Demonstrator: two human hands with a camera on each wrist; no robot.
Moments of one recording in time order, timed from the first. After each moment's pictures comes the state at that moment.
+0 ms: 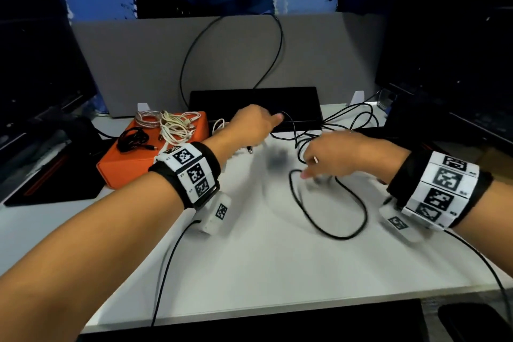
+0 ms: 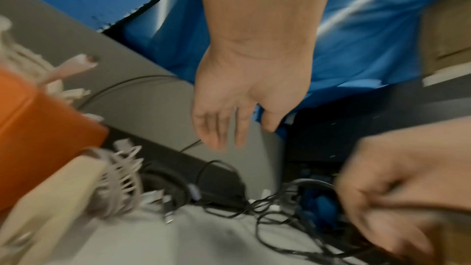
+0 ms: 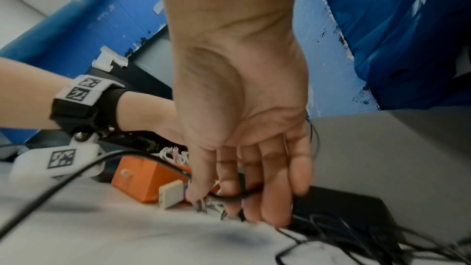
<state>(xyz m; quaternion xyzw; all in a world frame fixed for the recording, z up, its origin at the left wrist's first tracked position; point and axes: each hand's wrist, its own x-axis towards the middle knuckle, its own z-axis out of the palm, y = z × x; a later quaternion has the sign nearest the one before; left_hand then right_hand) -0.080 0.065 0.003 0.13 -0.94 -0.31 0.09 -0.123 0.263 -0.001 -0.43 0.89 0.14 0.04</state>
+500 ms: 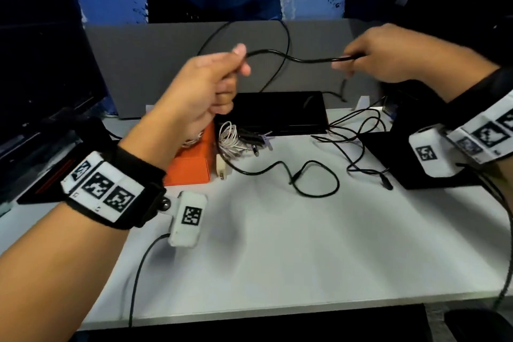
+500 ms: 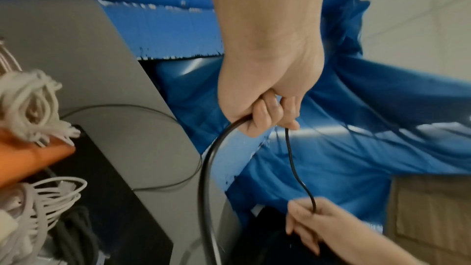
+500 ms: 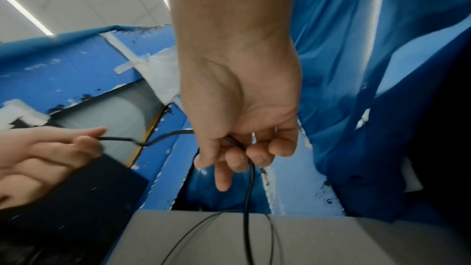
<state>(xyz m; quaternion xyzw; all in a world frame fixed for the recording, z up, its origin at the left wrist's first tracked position) 0.023 0.040 0.082 -0.05 -0.72 -0.67 0.19 -0.141 0.293 0.138 -0.36 0.92 -0.06 -0.13</state>
